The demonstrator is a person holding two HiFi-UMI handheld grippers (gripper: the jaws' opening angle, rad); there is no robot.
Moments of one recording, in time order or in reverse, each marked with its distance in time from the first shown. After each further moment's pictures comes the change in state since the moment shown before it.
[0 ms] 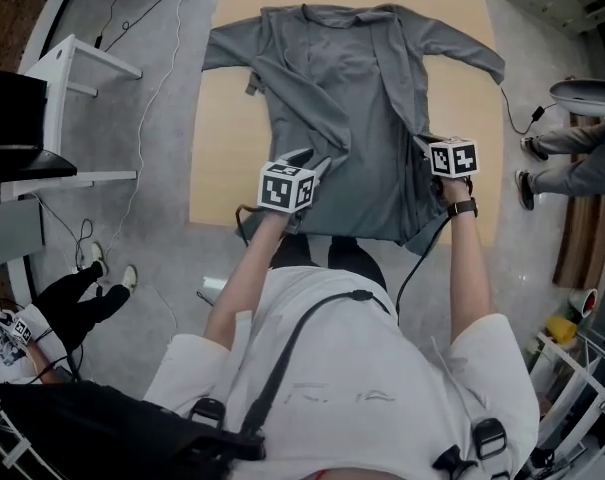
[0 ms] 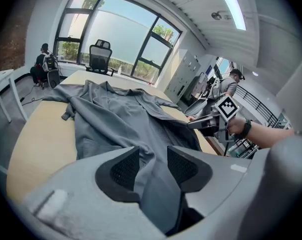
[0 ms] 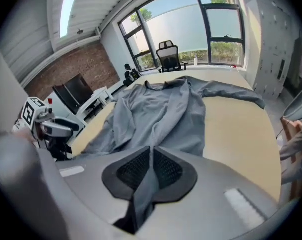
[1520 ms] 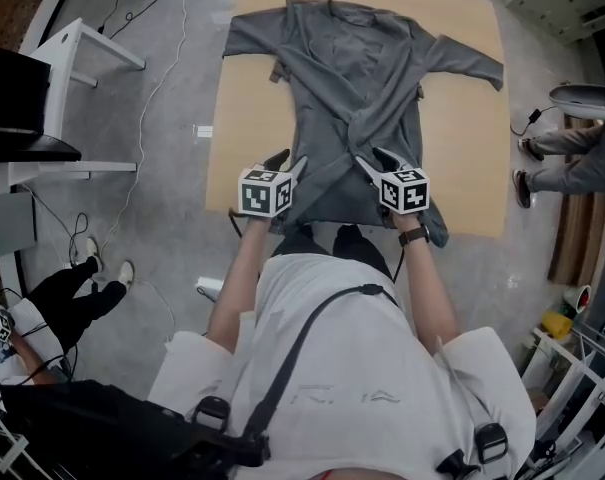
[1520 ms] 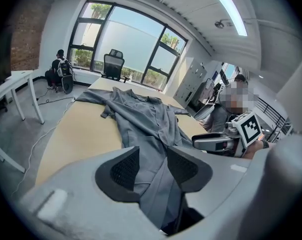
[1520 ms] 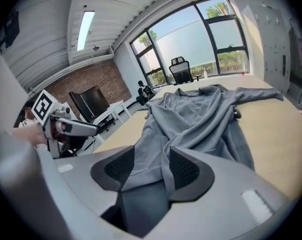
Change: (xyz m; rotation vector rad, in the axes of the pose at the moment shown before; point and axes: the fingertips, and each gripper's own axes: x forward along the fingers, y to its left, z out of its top) left arm -0.096 0.078 -0.036 -0.025 -0.088 0.083; right arm 0.040 0.210 -0.024 0.006 -0.233 0.119
